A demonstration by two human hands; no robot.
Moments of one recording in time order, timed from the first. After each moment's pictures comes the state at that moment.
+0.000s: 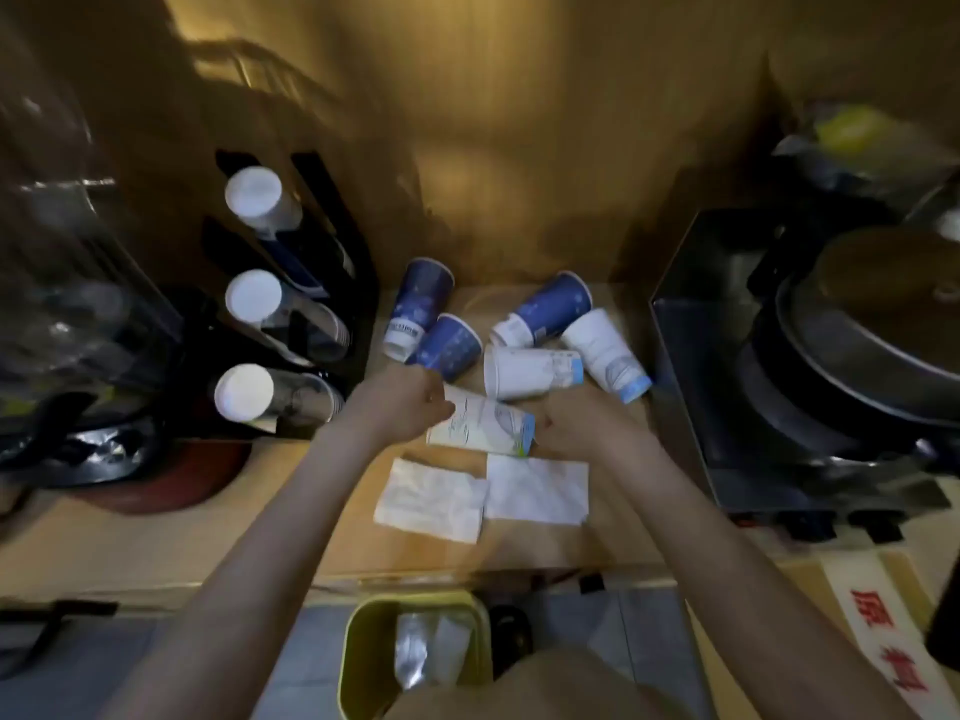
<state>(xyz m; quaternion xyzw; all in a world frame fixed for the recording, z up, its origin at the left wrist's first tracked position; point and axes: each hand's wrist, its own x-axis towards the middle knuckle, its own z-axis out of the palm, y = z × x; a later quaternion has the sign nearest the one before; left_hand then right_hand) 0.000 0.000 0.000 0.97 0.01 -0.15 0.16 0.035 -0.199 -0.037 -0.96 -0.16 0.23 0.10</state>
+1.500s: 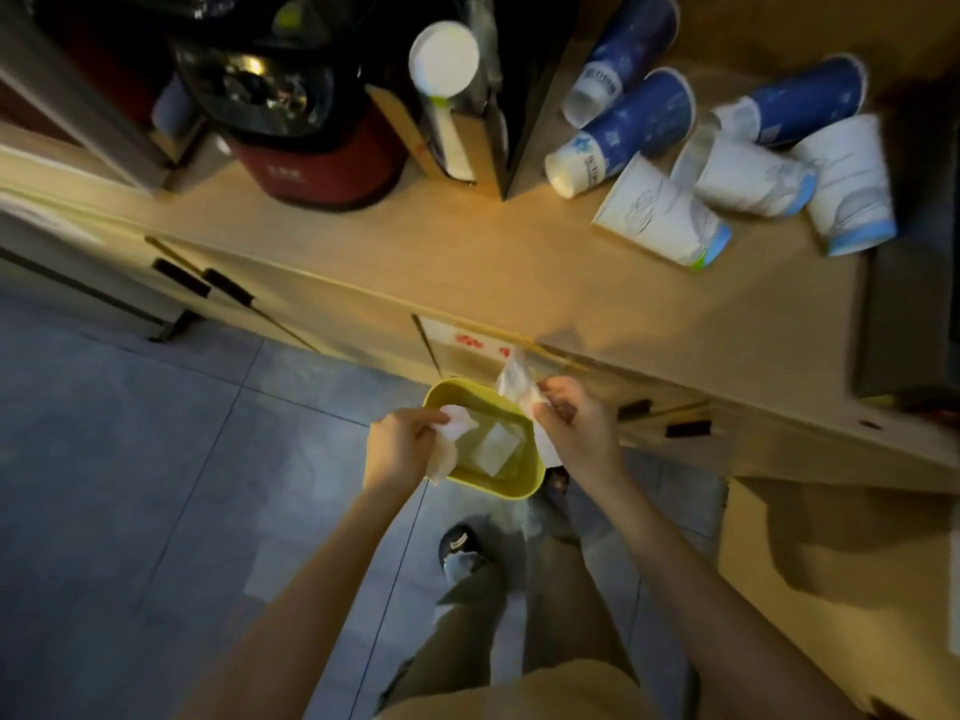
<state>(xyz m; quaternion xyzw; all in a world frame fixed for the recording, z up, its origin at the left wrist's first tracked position) -0.286 0.033 -0.177 0.81 0.40 -0.08 0.43 -0.183 -0.130 -0.178 -0.86 -0.11 0.23 0.45</state>
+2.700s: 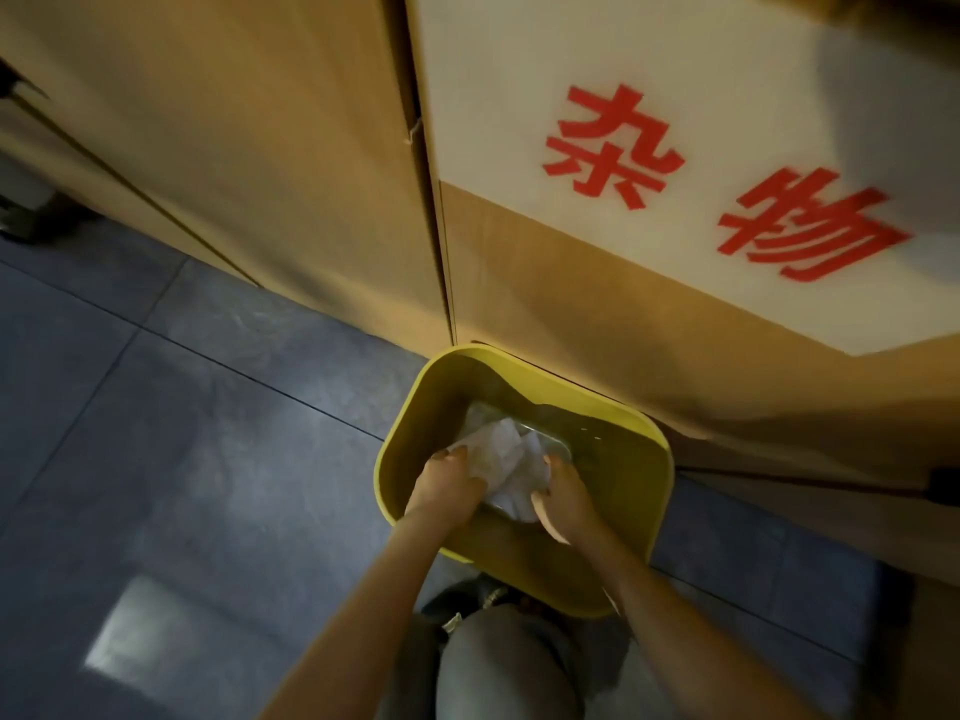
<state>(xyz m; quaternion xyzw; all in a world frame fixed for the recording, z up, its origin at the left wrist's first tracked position) -0.257 0.040 -0.588 0.79 0.38 -0.31 0.38 -0.188 -0.092 -0.636 -0.86 -0.11 0.44 0.21</state>
